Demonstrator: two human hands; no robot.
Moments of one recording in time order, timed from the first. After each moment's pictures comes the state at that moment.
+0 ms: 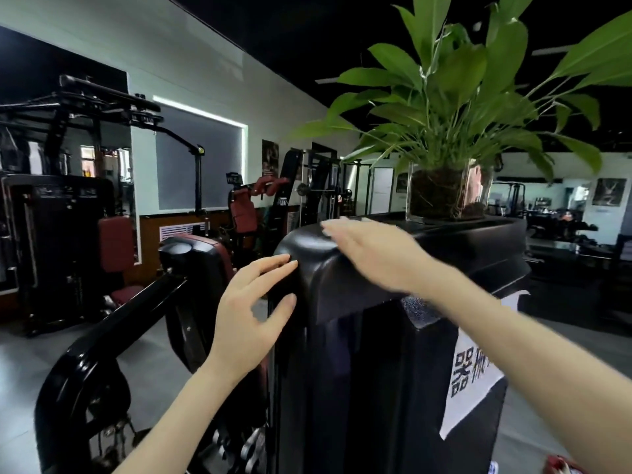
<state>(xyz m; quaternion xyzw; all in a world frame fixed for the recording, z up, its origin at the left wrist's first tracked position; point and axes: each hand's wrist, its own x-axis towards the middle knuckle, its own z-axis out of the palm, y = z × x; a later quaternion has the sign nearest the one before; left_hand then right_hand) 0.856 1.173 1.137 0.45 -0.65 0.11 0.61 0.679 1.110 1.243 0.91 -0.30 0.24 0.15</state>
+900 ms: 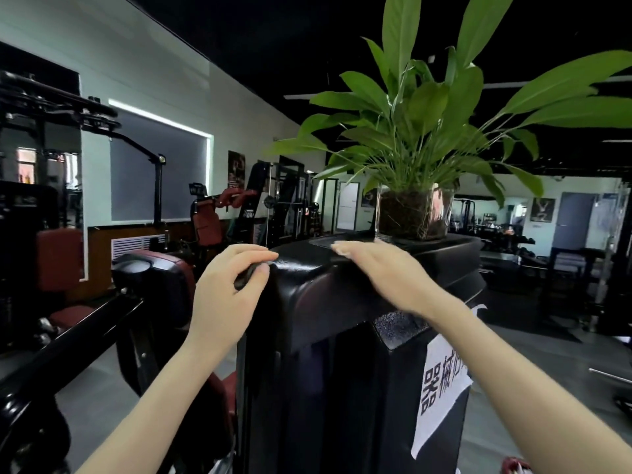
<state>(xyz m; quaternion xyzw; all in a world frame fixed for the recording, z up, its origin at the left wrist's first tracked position) 0.853 1.152 1.186 0.45 -0.62 0.08 0.64 0.643 1.078 1.240 0.89 -0.34 0.31 0.00</state>
